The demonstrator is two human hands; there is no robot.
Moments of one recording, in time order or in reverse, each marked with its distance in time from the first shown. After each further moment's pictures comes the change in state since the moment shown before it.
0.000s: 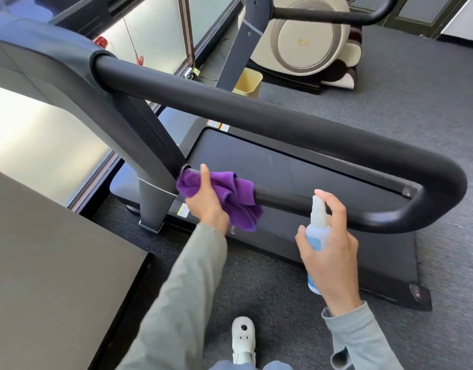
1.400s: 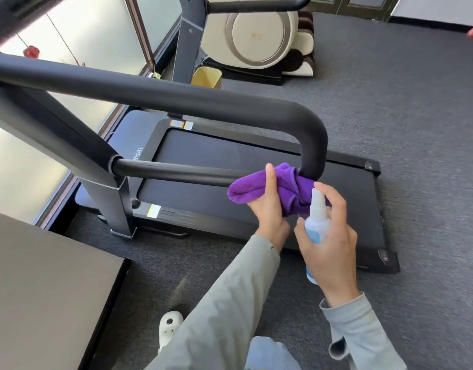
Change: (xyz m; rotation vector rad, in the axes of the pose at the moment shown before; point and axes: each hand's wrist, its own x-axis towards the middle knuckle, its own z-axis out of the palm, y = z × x) left_hand -0.197 -0.156 0.047 -0.112 -0.614 -0.163; right_hand -0.043 0.072 -0.109 0.006 0.163 -0.021
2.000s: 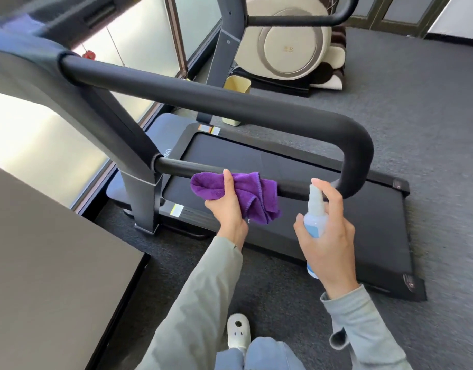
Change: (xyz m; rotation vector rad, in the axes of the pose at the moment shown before) left_hand 0.046 0.094 -0.082 0.076 0.324 0.186; right_hand 0.012 -0.034 0.040 0.050 -0.105 -0.049
